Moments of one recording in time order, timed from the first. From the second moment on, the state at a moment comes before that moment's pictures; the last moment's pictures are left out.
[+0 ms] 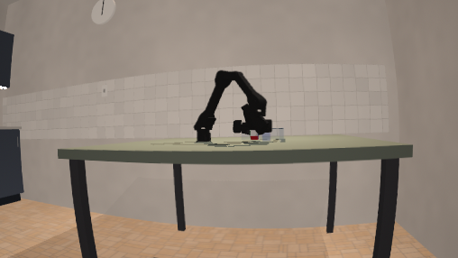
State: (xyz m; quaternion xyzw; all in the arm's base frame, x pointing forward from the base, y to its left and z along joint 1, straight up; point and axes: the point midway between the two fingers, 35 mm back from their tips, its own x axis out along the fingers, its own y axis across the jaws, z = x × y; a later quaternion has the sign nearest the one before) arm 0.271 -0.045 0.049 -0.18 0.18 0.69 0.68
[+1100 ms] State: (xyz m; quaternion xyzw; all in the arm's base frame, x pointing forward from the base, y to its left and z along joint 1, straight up) arm 0.271 -0.045 0.048 -0.18 0.18 0.69 0.68
